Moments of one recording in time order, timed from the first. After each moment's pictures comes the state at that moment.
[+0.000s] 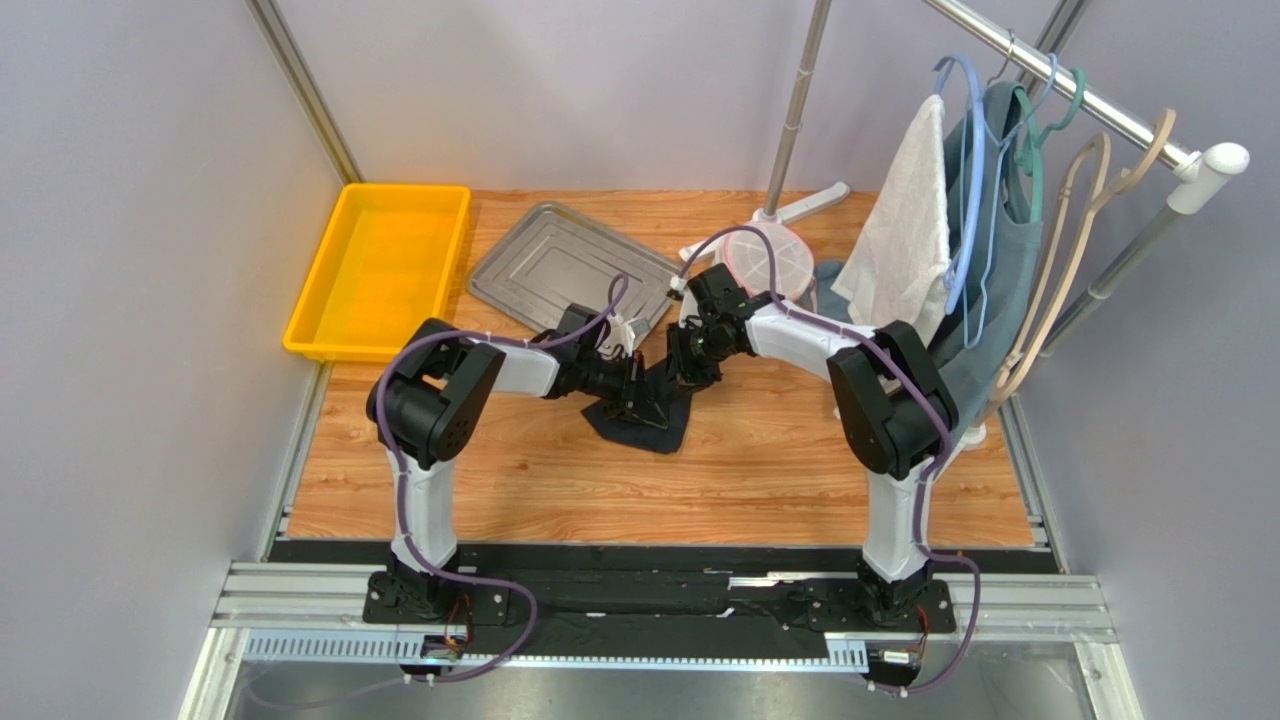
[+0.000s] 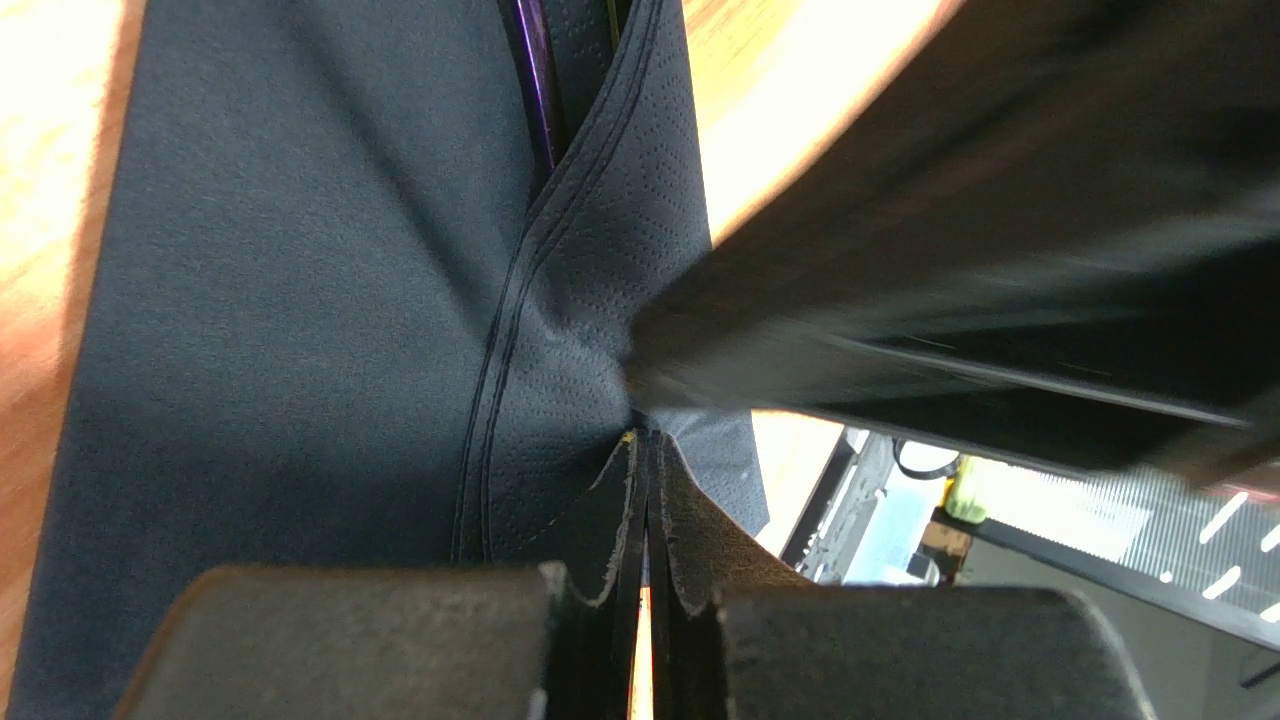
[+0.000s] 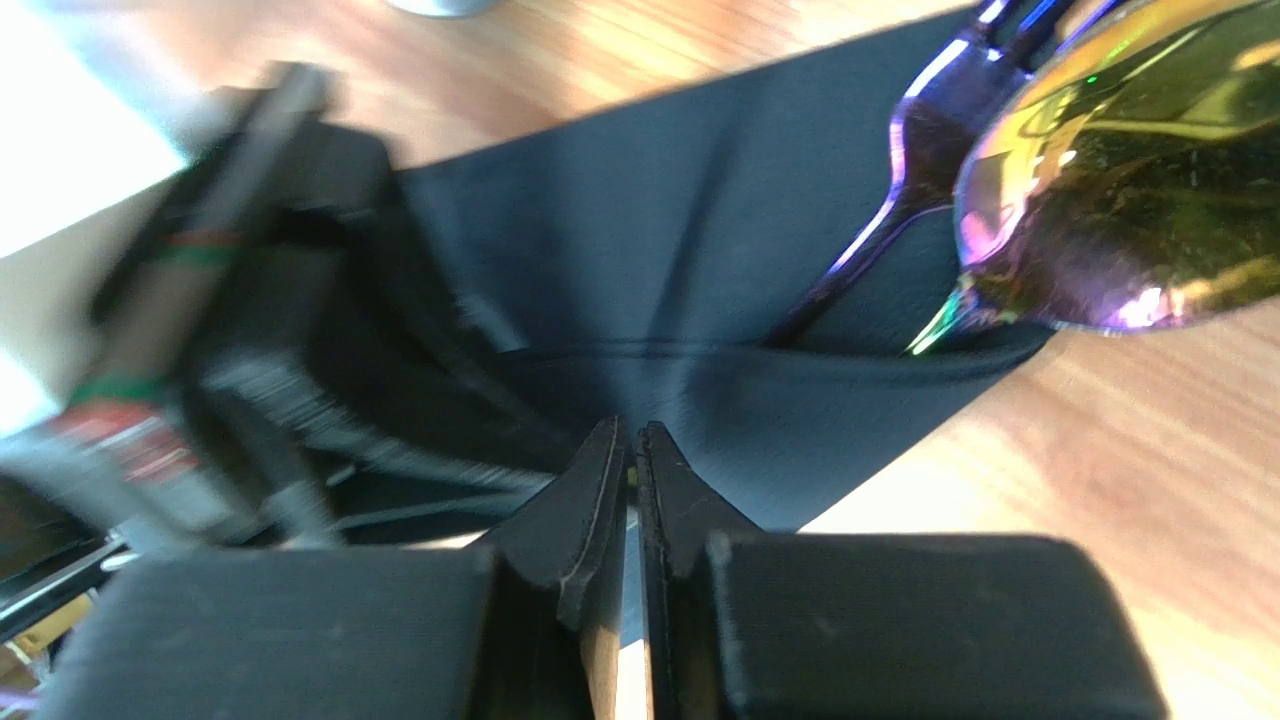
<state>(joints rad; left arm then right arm) -0.52 1.99 0.98 0.11 0.83 -0.55 0.53 1.96 1.32 -0.45 -0.47 0.43</state>
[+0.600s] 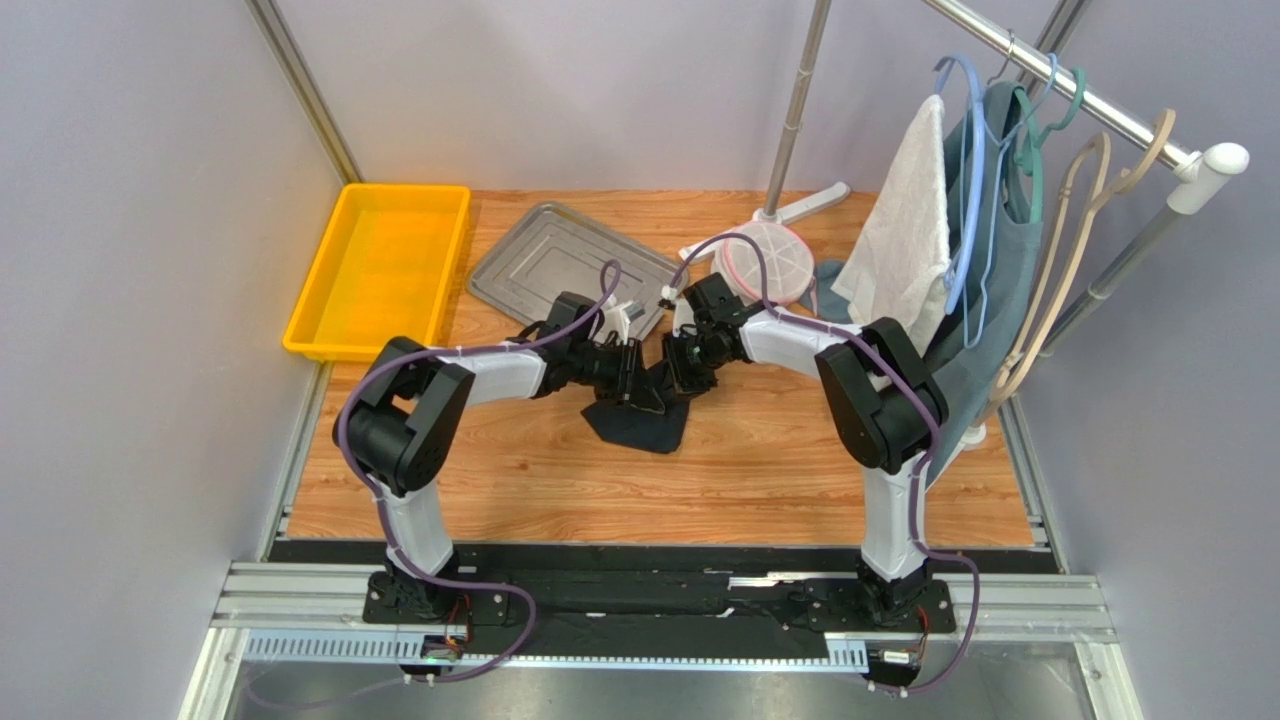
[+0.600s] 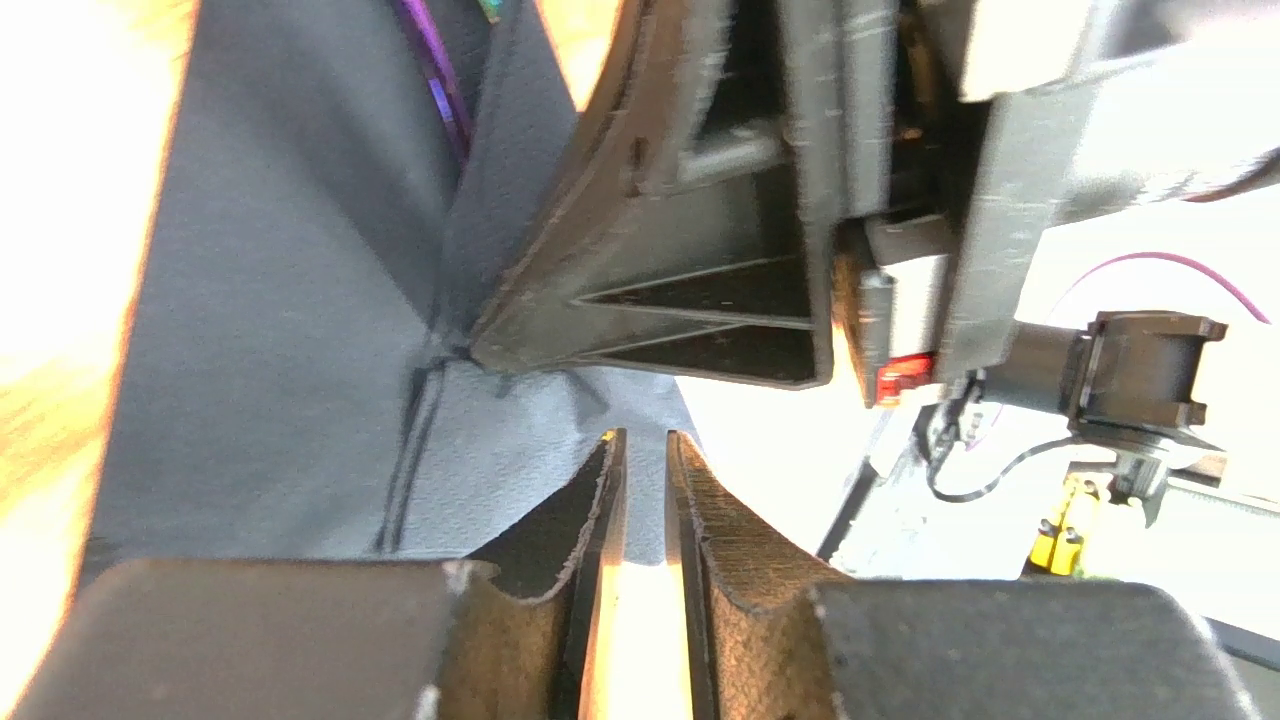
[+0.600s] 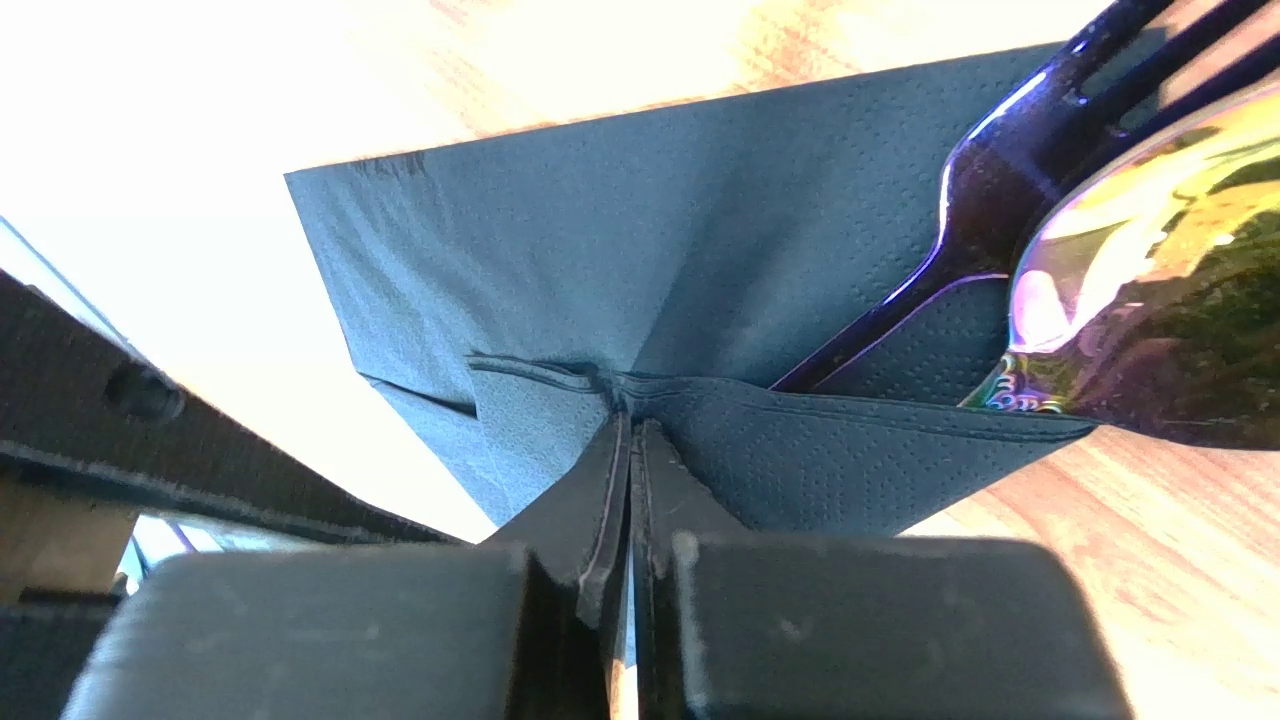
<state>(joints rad) -0.52 1.83 0.96 0.07 0.73 -0.49 0.55 2.01 1.30 -0.39 -0.49 0.35</state>
